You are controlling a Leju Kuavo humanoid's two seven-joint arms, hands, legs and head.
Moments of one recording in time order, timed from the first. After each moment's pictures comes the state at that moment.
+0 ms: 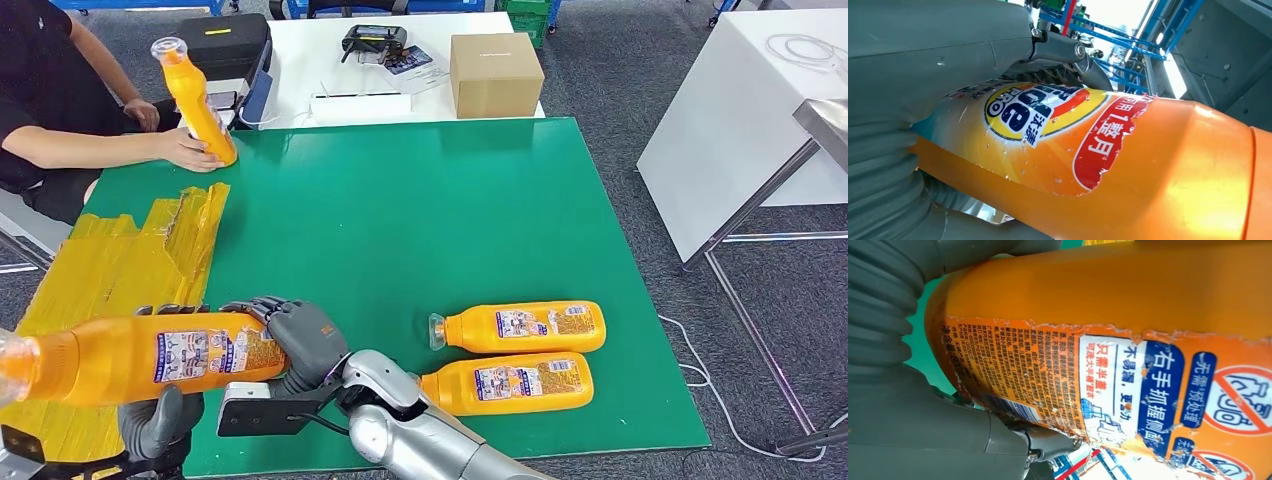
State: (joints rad) left arm 0.22 -0.23 0.14 -1.74 0.37 -0.67 -0.54; right arm -0.48 0.36 0.96 -0.88 0.56 -0.25 -0.19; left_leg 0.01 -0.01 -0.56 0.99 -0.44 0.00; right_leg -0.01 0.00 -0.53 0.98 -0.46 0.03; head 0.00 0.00
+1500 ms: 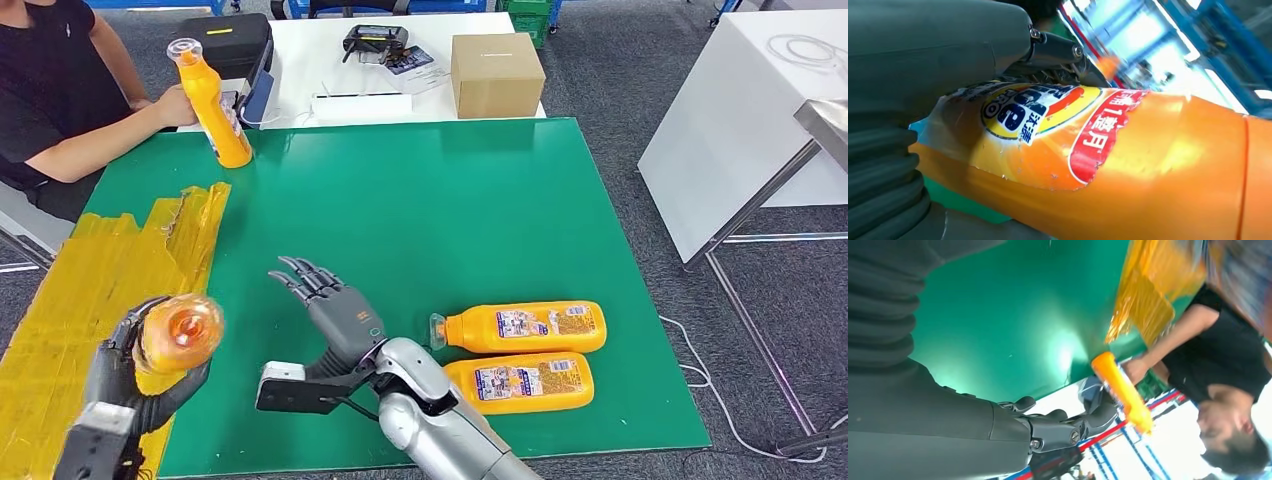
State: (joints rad) left arm 0.18 -0.19 0.31 -1.80 -0.52 -0.09 -0.64; right arm -0.38 0.33 0.67 -1.00 0.84 -0.20 -0.21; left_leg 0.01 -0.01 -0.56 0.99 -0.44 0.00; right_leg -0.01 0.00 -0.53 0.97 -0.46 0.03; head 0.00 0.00
